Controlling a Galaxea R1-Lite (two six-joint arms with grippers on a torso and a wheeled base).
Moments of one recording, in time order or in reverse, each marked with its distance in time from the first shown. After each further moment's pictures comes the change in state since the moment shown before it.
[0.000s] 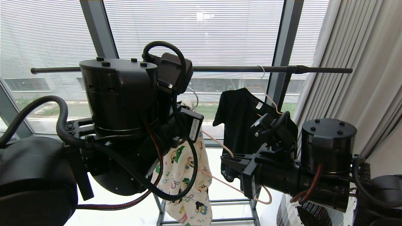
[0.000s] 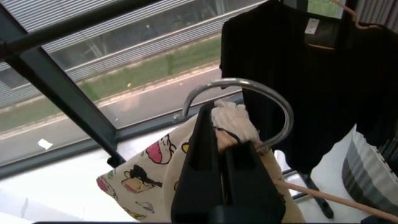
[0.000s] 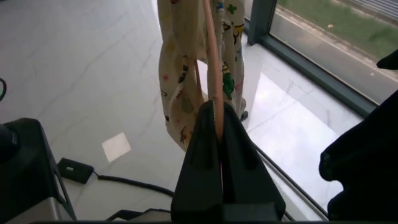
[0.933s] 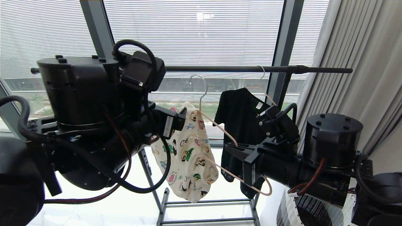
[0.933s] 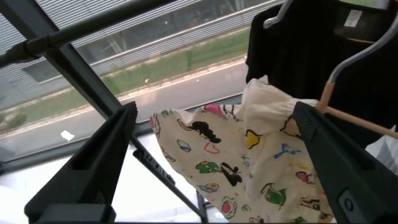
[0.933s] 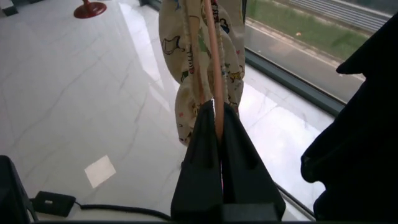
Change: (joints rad) left arm 0.109 -0.089 0.083 0.000 -0.016 0.069; right arm -0.010 -0.006 -0.006 -0.048 -0.082 0.013
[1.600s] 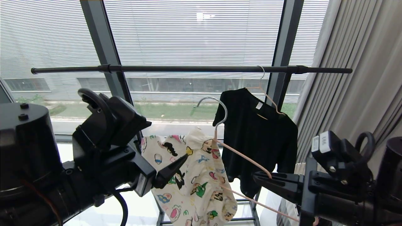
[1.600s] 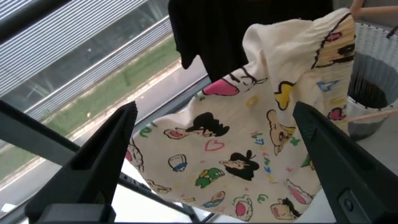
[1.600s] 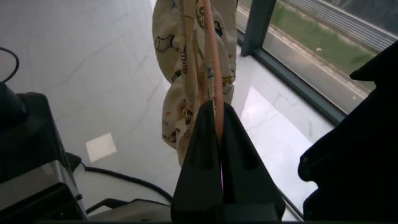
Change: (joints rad) left arm 0.004 -0.216 0.291 -0.001 -0.457 0.073; right arm 0.002 -0.296 0.275 0.061 0.166 -0.127
